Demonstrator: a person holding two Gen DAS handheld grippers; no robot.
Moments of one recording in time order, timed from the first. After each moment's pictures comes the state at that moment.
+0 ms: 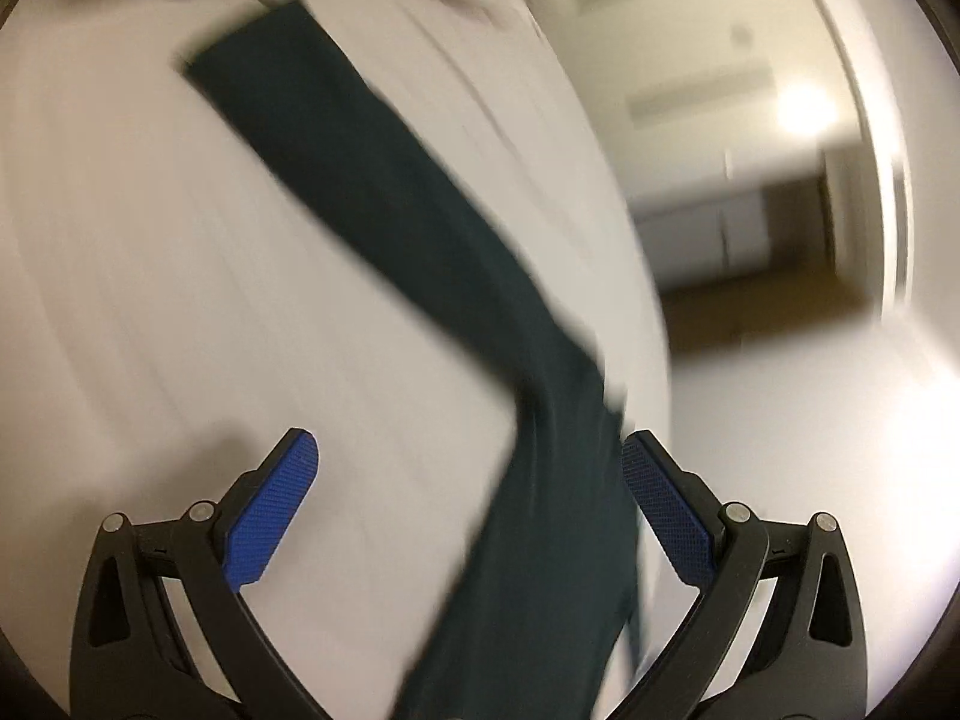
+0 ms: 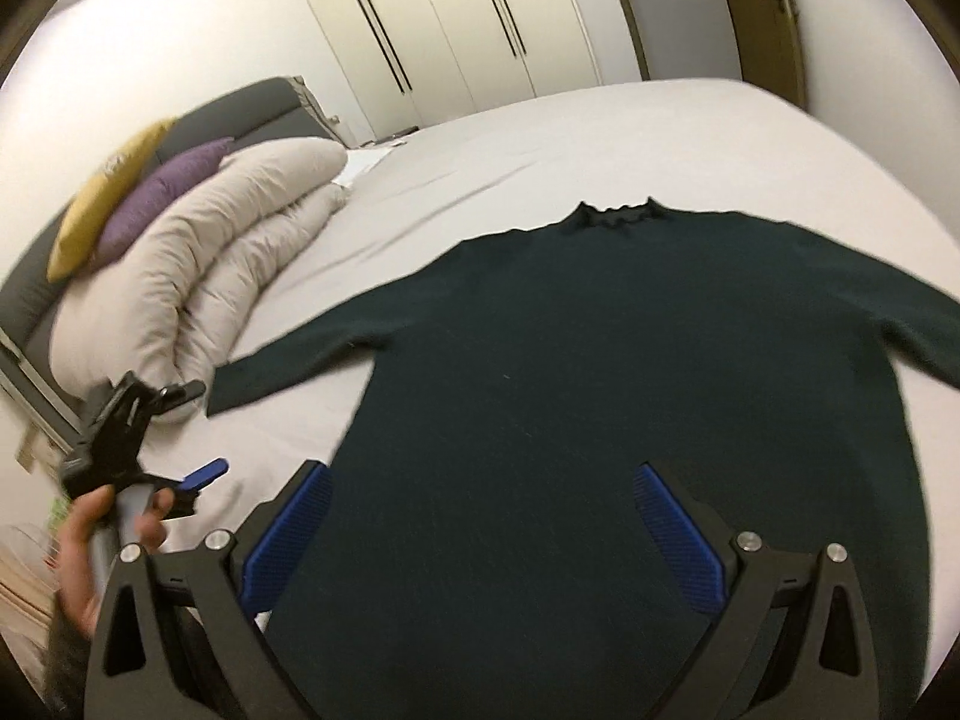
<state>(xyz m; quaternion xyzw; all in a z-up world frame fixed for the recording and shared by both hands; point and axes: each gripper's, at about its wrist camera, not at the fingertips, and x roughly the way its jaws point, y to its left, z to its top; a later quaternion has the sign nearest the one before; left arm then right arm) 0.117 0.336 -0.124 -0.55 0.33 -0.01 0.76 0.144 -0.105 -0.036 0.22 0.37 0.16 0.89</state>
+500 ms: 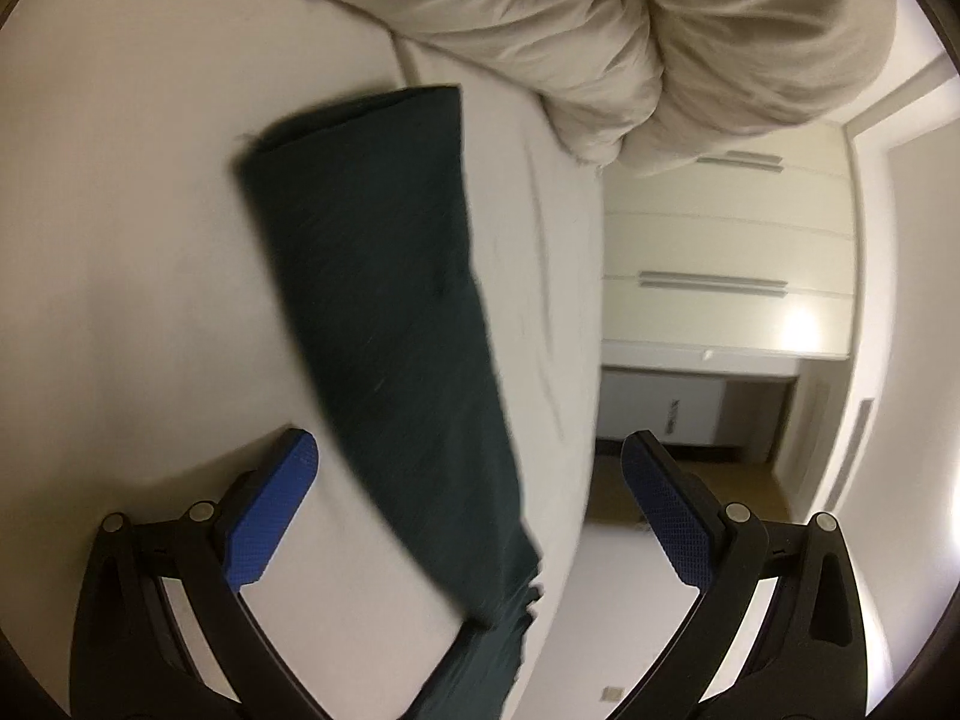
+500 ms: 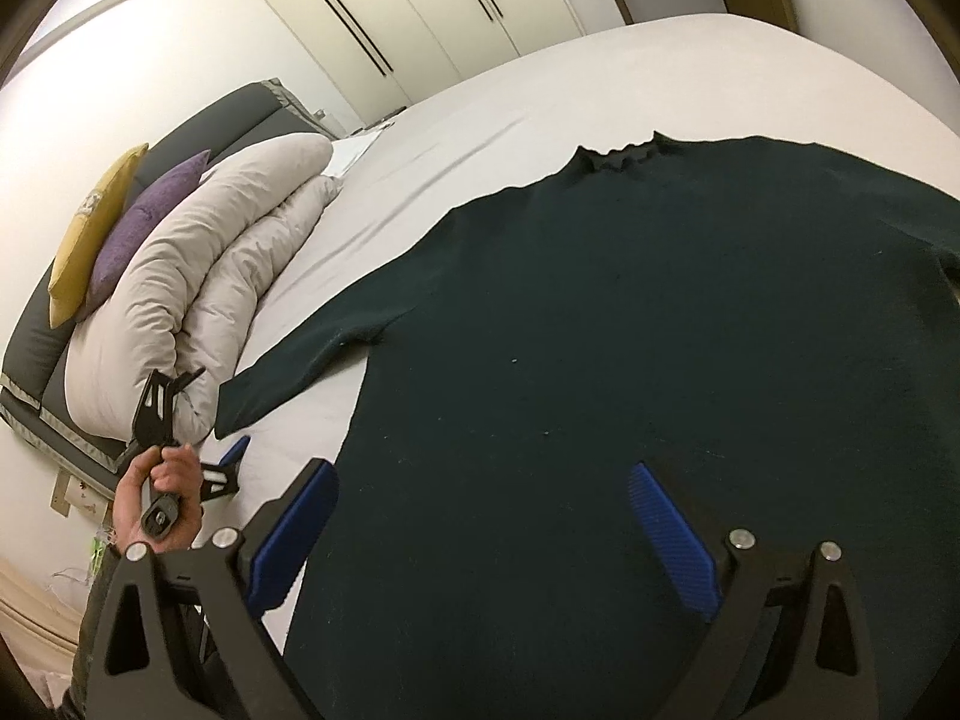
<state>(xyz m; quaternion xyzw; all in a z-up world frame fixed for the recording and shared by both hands) 0.163 0.411 -0.191 -0.70 0.22 0.04 0.68 0.179 -0.104 -0.071 0.27 0.41 0.18 0.86</state>
